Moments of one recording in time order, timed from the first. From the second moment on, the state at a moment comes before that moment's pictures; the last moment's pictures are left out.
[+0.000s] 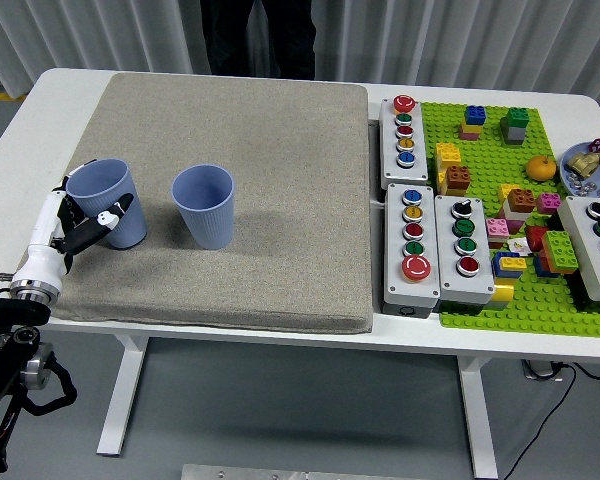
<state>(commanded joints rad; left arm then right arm) -0.08 0.20 -1.42 -1.21 1.24 0.09 -0.24 0.20 -0.11 1.20 0.18 -0.91 -0.11 -0.23</state>
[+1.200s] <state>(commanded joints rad) -0.08 0.34 -1.44 -1.47 1.65 0.16 -0.22 0.19 -0.12 1.20 0.18 -0.91 -0.11 -0.23</state>
